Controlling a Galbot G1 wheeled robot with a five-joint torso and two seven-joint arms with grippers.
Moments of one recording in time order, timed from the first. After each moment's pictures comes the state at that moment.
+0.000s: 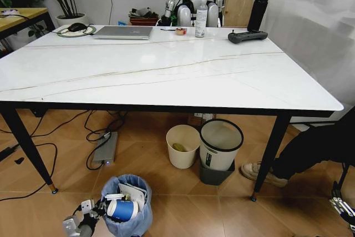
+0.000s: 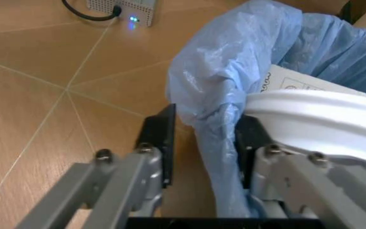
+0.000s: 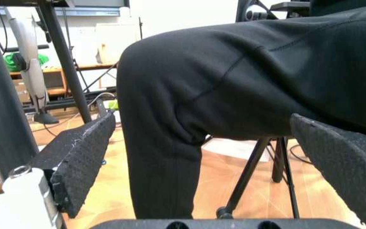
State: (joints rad) left arm 1.53 -1.16 -0.55 -1.41 -0.74 0.01 0.07; right arm -1.70 1.50 1.22 1.70 0.52 0.39 -0.33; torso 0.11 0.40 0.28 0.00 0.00
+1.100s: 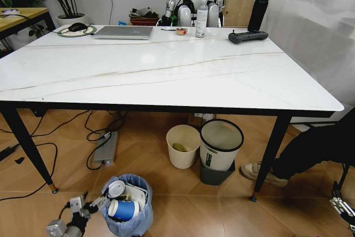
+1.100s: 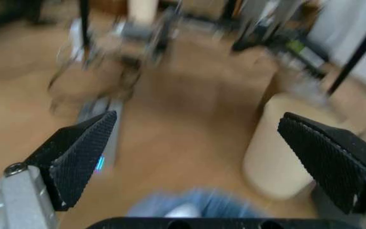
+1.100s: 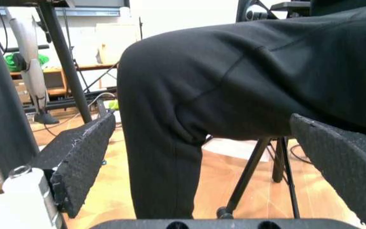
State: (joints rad) left arm 1.77 -1.13 -0.69 -1.92 -0.64 -0.11 0.08; right arm -1.70 1.50 1.22 1.70 0.52 0.39 -0.33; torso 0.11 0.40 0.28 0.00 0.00
